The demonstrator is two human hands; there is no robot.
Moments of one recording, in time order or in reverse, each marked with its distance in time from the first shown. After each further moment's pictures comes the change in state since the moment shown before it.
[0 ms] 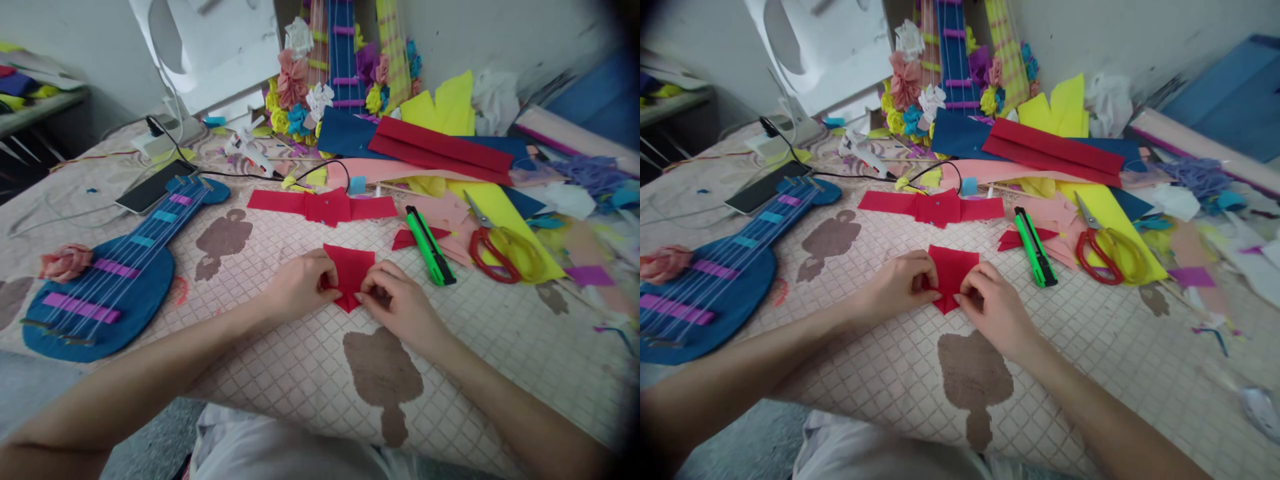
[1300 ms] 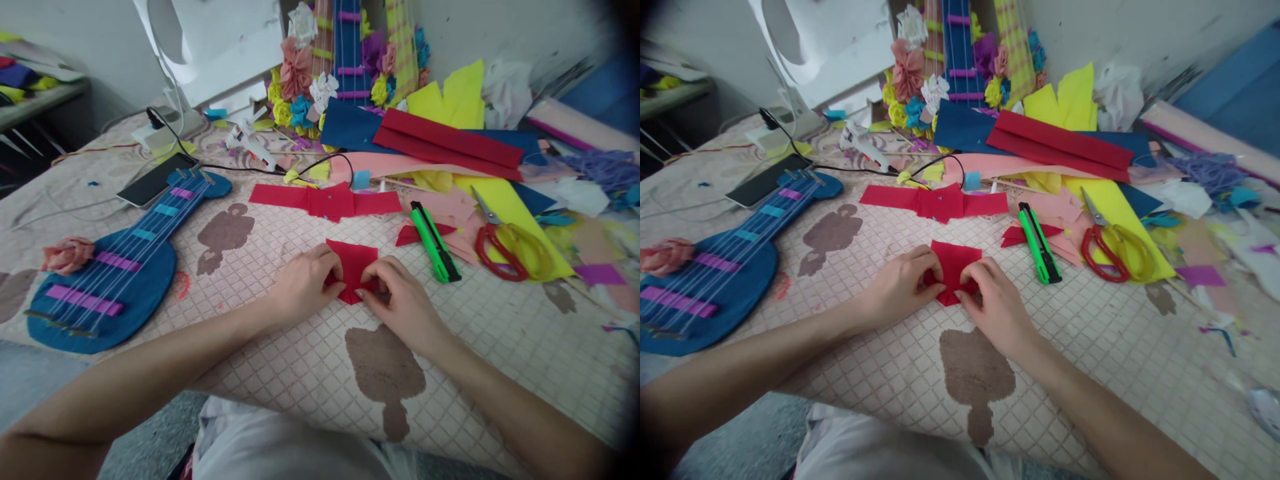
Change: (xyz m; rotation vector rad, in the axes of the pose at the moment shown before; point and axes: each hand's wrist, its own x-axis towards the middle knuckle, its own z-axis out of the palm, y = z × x) left_hand -0.004 0.004 0.008 0.127 0.067 0.007; right_hand -0.001 -0.001 0.005 -0.065 0.044 -0.021
